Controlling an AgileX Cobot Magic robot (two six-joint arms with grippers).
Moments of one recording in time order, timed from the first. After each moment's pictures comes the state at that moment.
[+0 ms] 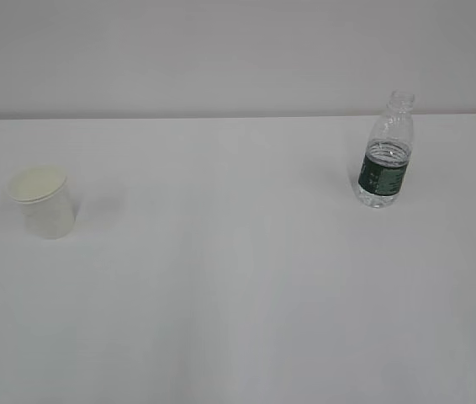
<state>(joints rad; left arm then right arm) -0.04 0.00 -0.53 0.03 1.10 -0.19 -0.08 -0.02 -0.51 -0.03 1.13 -0.05</state>
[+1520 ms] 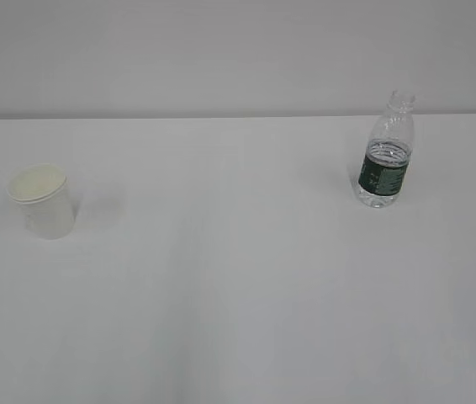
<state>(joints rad) -0.04 0.00 -0.53 0.03 1.10 -0.19 -0.08 -0.02 -0.51 -0.03 1.13 -0.05</state>
